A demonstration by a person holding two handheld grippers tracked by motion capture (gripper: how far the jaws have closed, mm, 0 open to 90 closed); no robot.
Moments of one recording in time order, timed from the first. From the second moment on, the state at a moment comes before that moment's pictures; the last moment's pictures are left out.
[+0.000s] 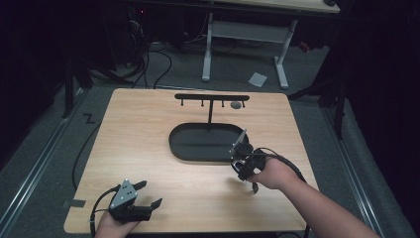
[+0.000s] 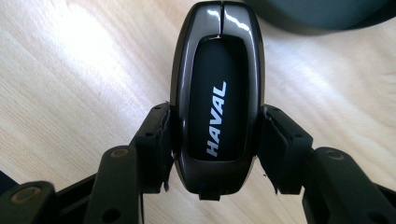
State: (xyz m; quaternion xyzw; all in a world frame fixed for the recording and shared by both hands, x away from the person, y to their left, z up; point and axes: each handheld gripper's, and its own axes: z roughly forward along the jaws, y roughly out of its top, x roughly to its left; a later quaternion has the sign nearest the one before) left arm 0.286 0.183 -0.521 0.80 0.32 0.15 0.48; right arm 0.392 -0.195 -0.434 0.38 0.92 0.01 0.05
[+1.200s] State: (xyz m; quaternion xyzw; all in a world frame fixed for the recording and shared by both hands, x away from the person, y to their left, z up) left arm 0.285 0.190 -0.521 0.80 0.32 0.16 0.48; right arm 0.479 -0.166 -0.388 0.38 0.92 0.03 0.10
